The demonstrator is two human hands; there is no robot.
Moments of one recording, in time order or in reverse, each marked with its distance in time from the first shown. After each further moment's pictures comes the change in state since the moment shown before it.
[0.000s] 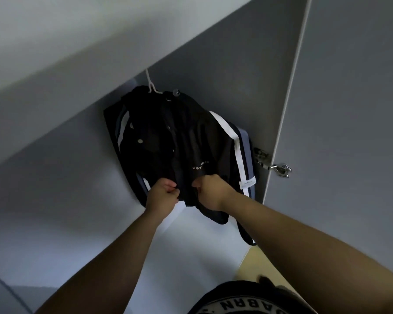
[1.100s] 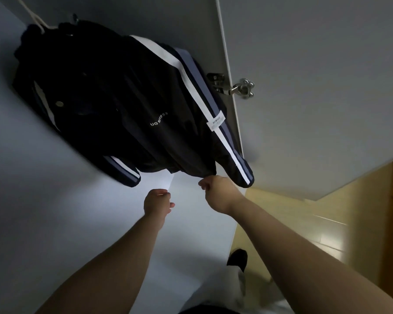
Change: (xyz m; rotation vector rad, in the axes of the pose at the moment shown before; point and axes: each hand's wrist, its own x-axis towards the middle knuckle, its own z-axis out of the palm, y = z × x) left_hand -0.021 -0.126 0.069 0.072 -0.099 -0.335; right_hand -0.098 0.060 0.121 0.402 0.102 0.402
